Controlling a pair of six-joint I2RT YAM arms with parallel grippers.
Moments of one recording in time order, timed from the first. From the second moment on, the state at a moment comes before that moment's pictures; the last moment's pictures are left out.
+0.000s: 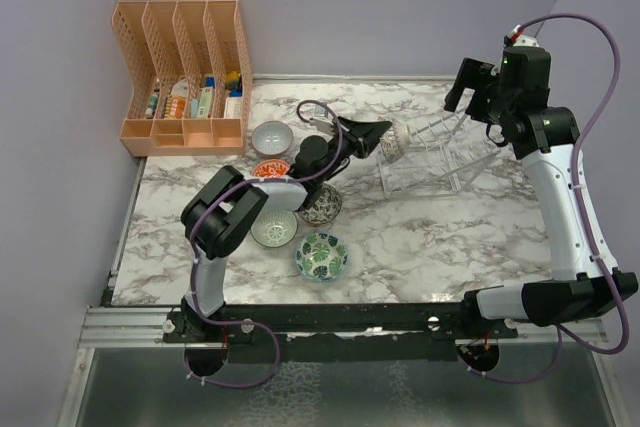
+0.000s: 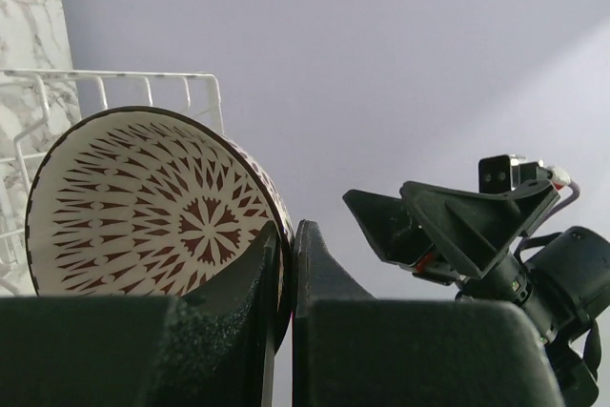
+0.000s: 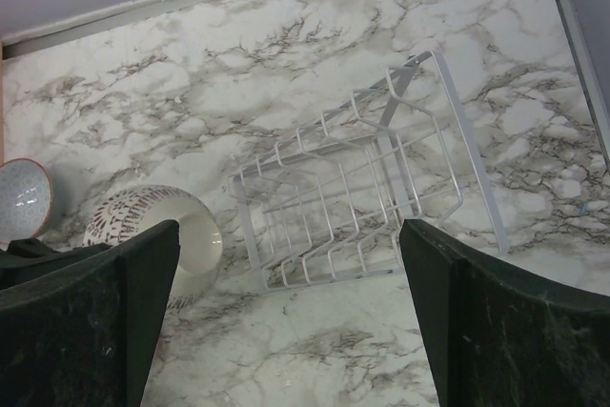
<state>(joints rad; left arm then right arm) -0.71 1.95 1.09 1.09 0.09 -1.63 0.14 1.35 1.65 -0.81 0.17 0.31</state>
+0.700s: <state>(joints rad) -0.75 2.14 1.17 1.11 0.01 -1.78 0.14 1.35 1.65 -0.81 0.17 0.30</state>
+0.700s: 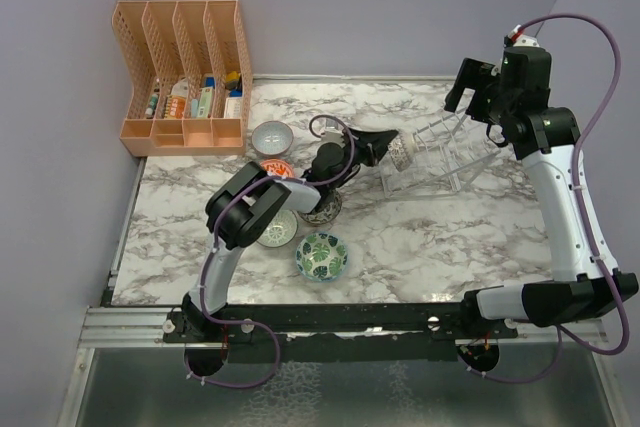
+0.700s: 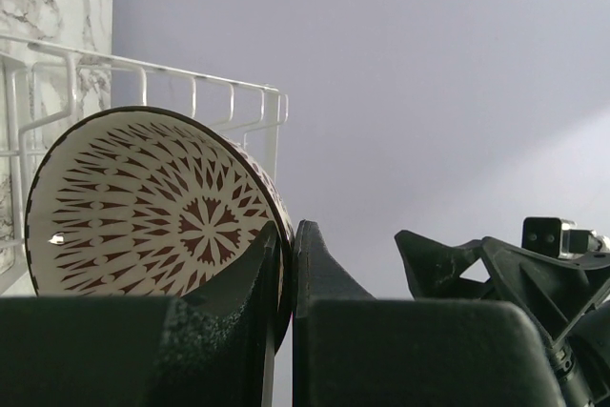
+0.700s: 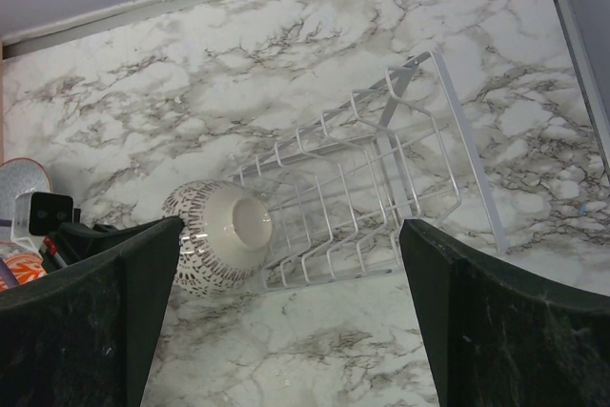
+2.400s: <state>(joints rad) -0.78 2.32 1.22 1.28 -0.05 -1.95 0.14 1.33 1.65 -0.81 0.16 0.30</state>
